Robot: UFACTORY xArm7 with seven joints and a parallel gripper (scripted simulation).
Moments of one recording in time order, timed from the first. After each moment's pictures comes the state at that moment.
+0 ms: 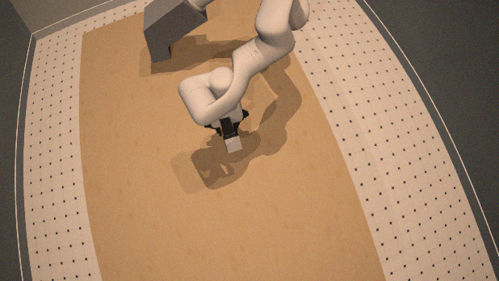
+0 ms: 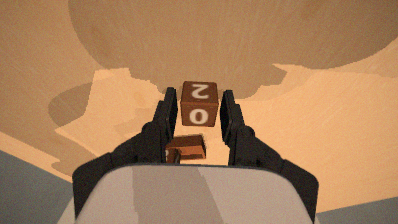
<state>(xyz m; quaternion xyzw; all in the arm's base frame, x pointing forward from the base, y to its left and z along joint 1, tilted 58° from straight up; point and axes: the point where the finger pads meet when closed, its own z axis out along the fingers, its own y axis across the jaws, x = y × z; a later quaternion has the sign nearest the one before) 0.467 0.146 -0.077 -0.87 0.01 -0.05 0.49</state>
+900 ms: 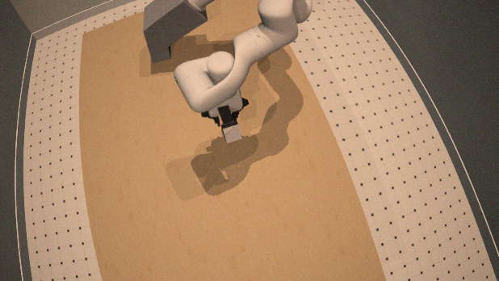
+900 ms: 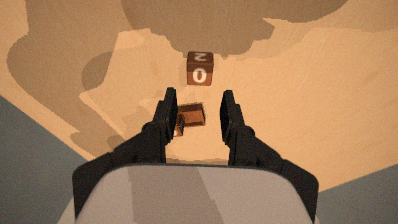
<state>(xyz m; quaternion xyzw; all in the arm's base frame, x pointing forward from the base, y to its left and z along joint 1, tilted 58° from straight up) 0.461 0.089 -0.042 -0.87 0.01 -0.05 0.49</state>
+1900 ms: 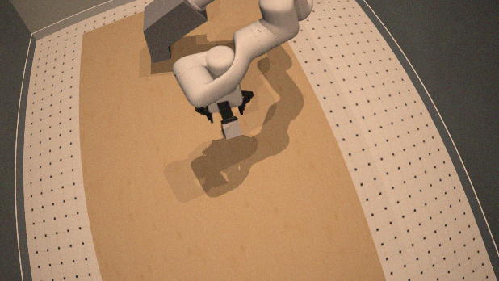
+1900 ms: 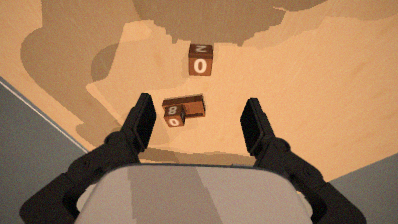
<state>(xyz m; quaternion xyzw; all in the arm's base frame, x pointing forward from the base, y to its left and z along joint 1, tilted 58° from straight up) 0.458 0.070 -0.030 -0.87 0.01 -0.05 0.49</state>
